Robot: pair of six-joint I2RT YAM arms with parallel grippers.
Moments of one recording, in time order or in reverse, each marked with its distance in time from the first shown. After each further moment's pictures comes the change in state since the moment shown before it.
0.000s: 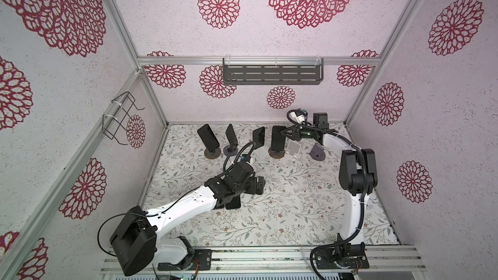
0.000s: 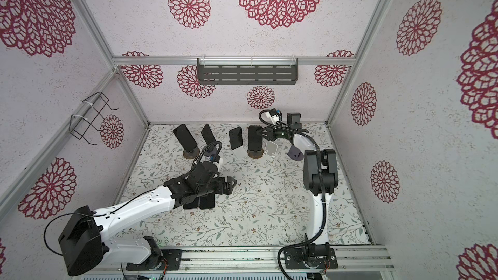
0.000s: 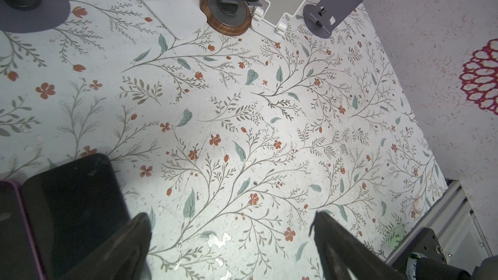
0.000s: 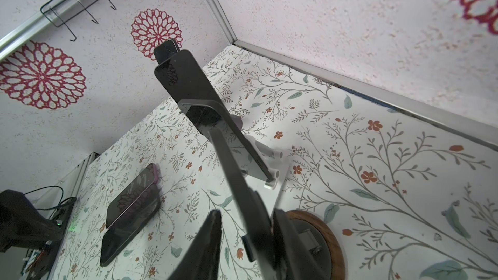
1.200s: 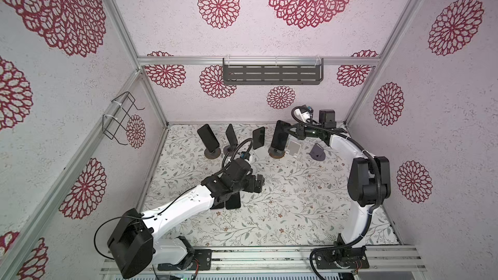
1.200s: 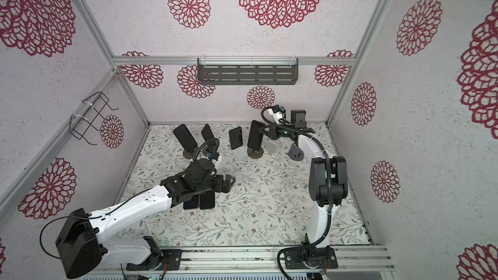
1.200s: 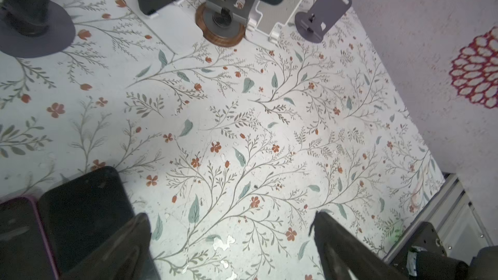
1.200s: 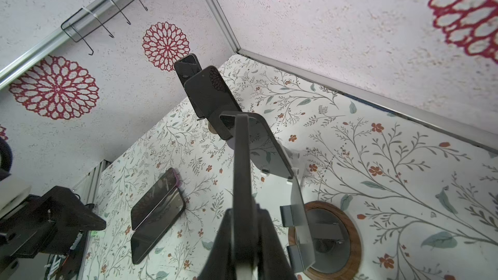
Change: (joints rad) left arm 0.064 -0.042 0.014 -0.014 0.039 0.068; right arm 0.000 -0.236 -0.119 -0.090 0.056 0.027
